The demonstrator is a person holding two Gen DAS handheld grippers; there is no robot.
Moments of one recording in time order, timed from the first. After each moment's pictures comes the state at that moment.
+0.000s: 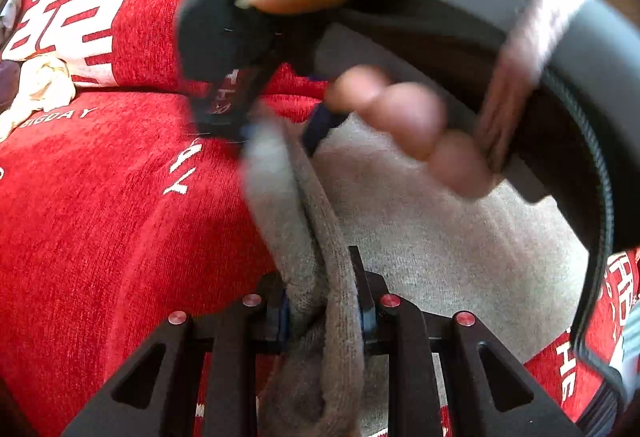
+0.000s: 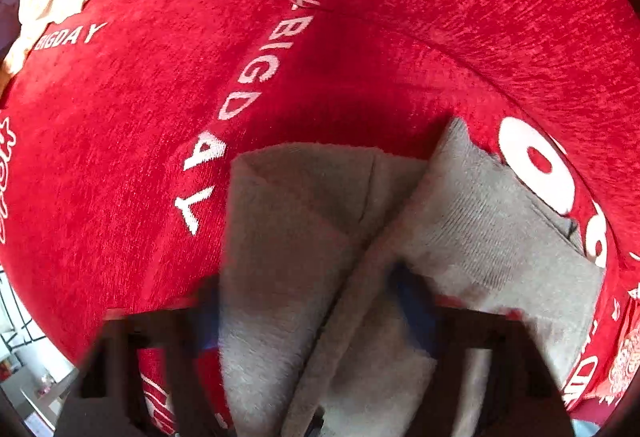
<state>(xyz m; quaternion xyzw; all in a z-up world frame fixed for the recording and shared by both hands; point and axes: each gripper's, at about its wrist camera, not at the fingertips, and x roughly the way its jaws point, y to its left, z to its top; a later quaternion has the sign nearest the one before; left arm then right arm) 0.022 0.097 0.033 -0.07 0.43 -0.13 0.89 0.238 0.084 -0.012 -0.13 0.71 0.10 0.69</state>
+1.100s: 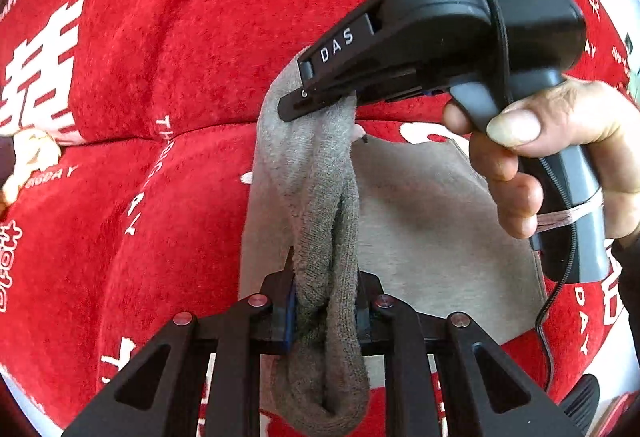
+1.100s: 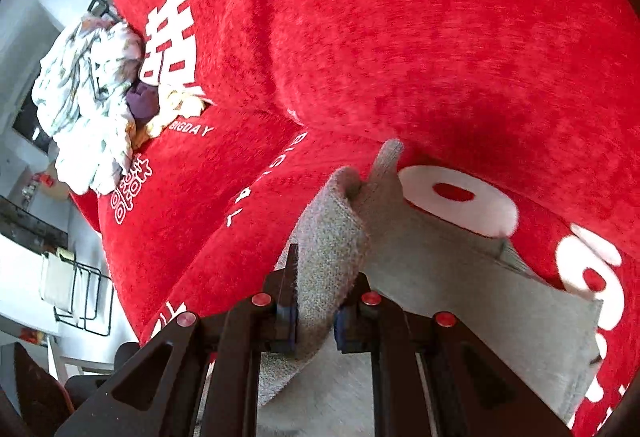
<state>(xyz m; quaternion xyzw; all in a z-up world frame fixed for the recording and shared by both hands) 0.024 -0.035 0.116 0.01 0.47 -0.12 0.88 0.201 -0.124 0.091 0.04 0.54 0.30 0.79</state>
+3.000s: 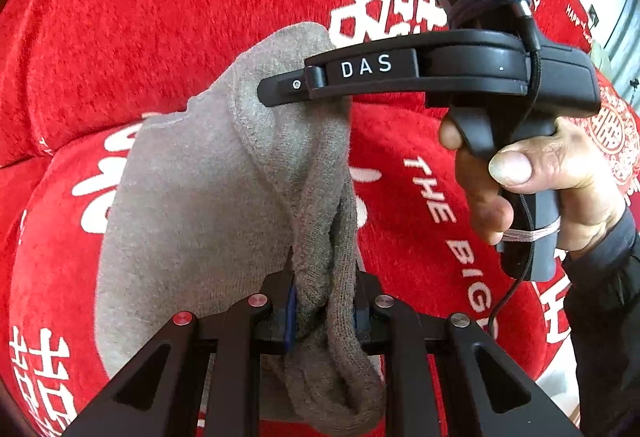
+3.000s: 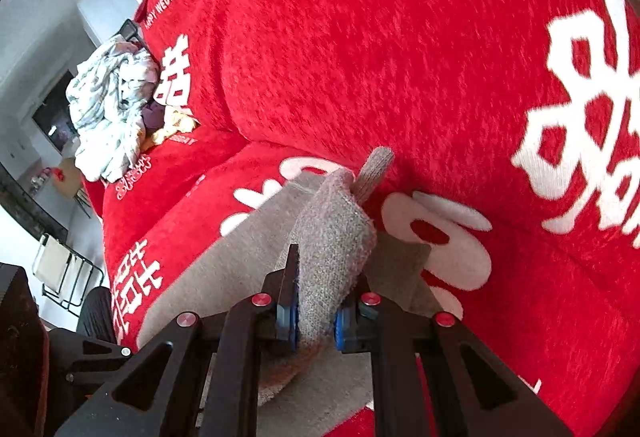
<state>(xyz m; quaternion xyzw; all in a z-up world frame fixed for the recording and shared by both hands) 0.028 -0.235 0.110 0.00 0.50 -0.20 0.84 0.153 -0.345 0.093 0.03 0.45 0.33 0.83</state>
